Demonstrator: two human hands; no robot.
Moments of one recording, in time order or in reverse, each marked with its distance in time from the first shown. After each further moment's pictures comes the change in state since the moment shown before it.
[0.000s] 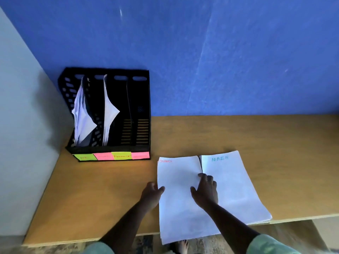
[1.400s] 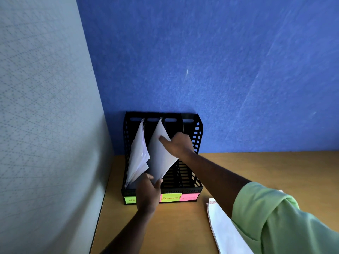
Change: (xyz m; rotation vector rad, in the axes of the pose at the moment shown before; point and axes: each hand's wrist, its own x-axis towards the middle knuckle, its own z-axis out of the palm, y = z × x) left_hand 0.045 0.039 -0.249 -0.049 0.603 0.523; right_hand 0.016 -0.437 -0.080 0.178 0.213 -0.317
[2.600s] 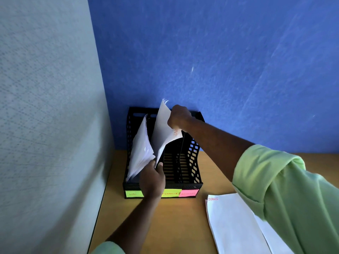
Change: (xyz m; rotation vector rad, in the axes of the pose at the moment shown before) left_hand 0.008 0.032 -0.004 0.032 0.121 -0.021; right_hand 0.024 -0.075 -0.058 -0.399 -0.120 -0.152
